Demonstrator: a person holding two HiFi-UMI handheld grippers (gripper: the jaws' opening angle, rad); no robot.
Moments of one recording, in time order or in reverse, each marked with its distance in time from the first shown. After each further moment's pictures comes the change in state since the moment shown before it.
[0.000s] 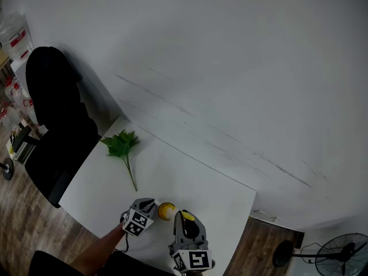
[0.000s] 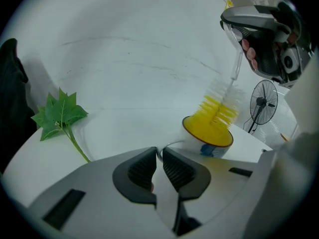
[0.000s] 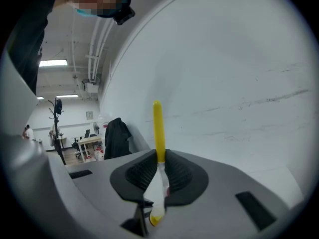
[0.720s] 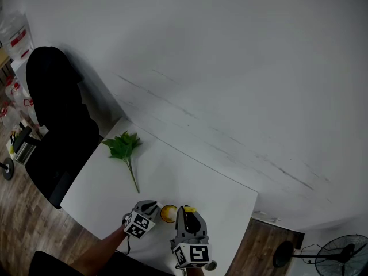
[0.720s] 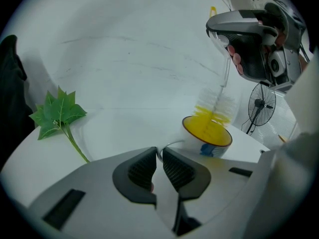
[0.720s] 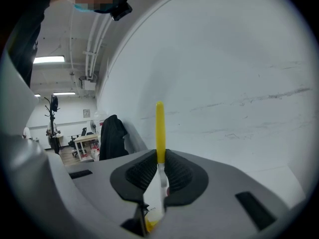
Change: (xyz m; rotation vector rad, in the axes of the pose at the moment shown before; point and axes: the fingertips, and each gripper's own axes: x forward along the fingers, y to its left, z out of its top) left arm -0.001 0.001 -0.001 -0.008 -0.006 -0.023; right arm 0.023 -0.011 -0.023 -0.044 0.073 -0.022
